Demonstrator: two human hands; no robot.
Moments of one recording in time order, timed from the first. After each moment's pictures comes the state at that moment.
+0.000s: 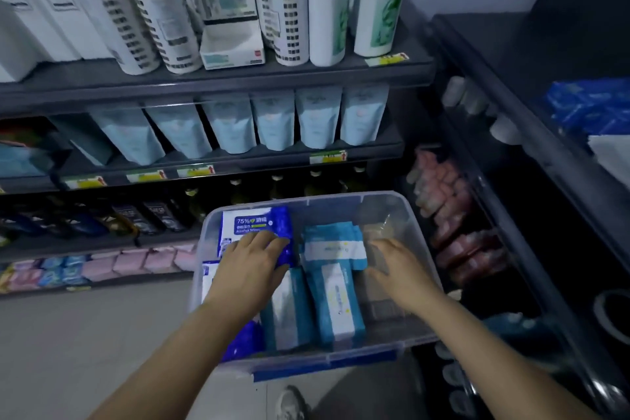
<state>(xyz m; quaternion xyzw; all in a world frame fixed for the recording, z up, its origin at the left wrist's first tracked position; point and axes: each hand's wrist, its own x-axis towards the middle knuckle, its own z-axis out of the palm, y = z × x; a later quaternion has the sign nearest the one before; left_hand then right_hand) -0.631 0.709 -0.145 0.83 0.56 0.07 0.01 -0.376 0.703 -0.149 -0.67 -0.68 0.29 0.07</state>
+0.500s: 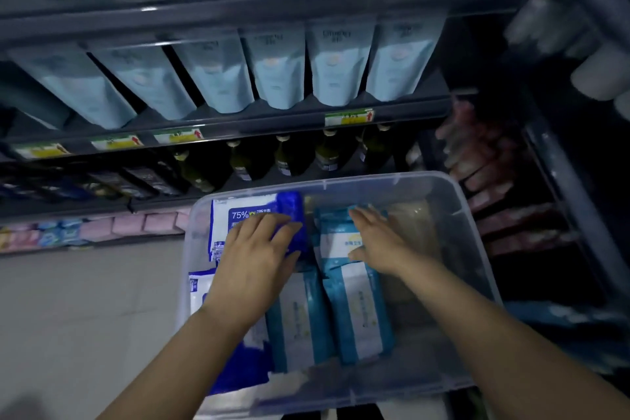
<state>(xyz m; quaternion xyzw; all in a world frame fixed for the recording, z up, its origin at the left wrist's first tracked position) -0.637 0.762 -0.195 0.83 0.55 0.11 0.03 -0.421 0.812 -0.242 -0.60 -0.71 0.34 -0.14</state>
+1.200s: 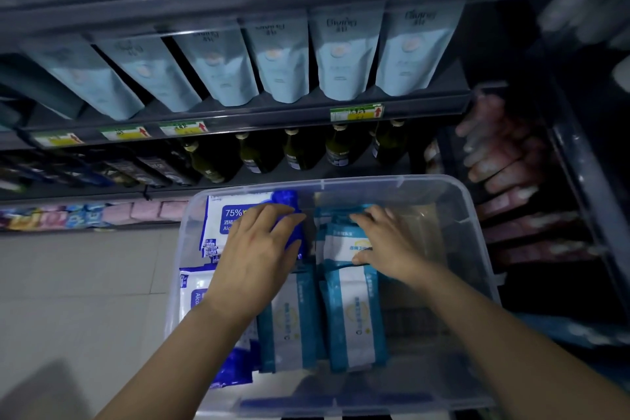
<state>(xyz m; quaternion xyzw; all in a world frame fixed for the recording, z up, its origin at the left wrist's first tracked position) -0.615 0.772 -0.190 0.80 0.59 0.12 0.07 -0.401 0.819 -0.250 -0.58 -0.76 0.29 -0.09</state>
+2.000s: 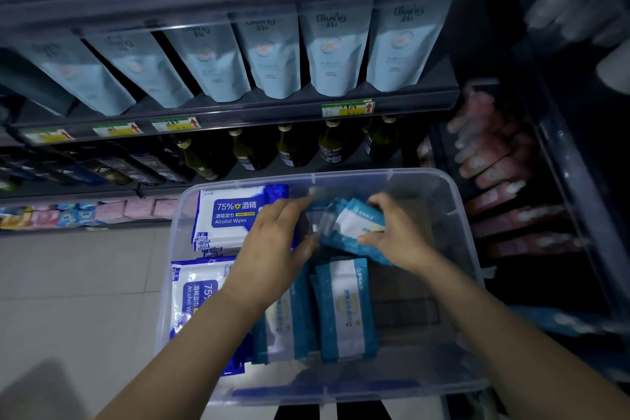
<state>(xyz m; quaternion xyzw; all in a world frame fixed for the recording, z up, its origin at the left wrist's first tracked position) -0.585 0.772 -0.184 0.74 0.61 0.18 0.22 -0.379 0.810 -0.233 -0.66 -0.61 0.41 0.12</state>
